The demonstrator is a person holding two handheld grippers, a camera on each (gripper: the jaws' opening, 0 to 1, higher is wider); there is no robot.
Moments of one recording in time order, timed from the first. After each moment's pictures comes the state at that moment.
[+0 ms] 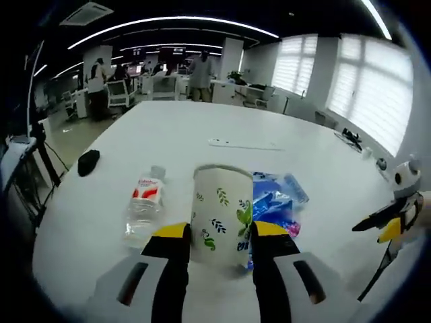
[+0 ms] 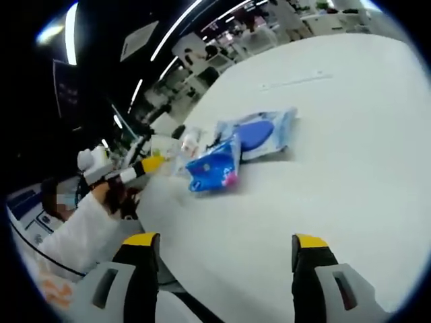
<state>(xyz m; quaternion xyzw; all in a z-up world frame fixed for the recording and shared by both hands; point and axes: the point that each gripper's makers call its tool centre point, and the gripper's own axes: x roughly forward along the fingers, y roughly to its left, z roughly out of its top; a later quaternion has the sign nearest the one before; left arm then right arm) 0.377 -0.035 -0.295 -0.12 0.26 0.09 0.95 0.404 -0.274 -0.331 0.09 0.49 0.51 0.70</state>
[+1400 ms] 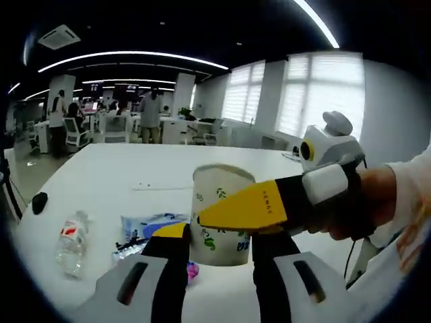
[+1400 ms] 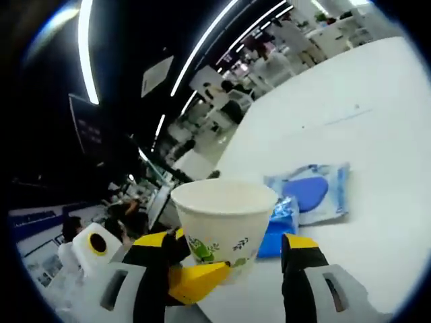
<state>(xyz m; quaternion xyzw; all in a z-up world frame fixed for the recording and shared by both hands) 0.421 -0.186 -0.235 -0.08 0.15 -0.05 0.98 0.426 -0.181 -0.250 0.19 0.41 0.54 0.70</state>
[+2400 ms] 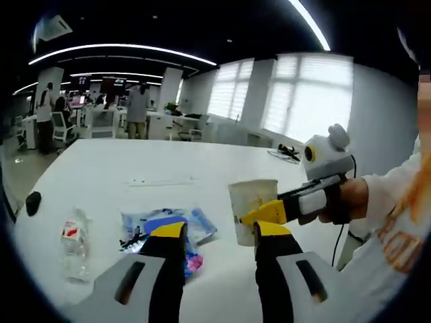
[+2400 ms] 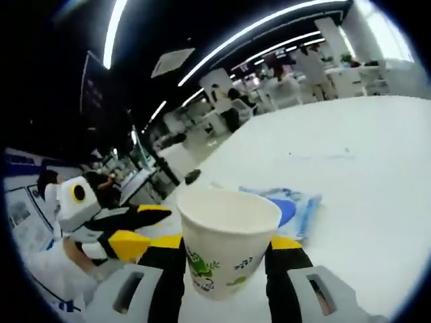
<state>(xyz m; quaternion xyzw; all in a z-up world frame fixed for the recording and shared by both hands) 0.394 -0.161 -0.225 -0.10 0.16 -0.10 0.98 0.450 -0.206 -0.264 0.04 0.31 0.57 0.76</state>
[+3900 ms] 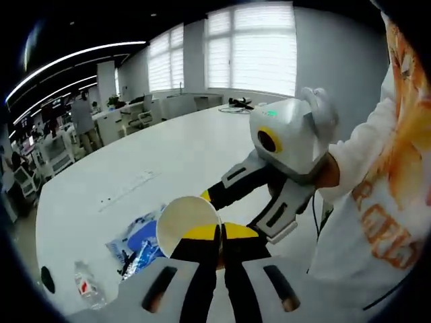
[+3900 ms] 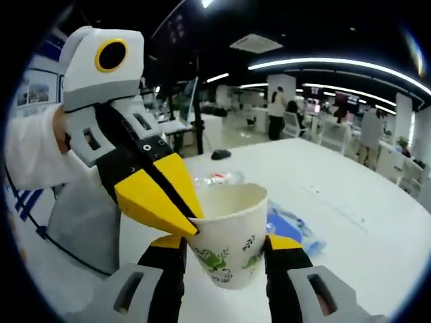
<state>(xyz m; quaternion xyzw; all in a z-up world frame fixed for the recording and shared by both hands) 0.400 -0.225 -0.212 0.07 0.26 -0.25 0.93 0.414 -0.191 -0.263 -0.14 0.18 0.66 0.72</state>
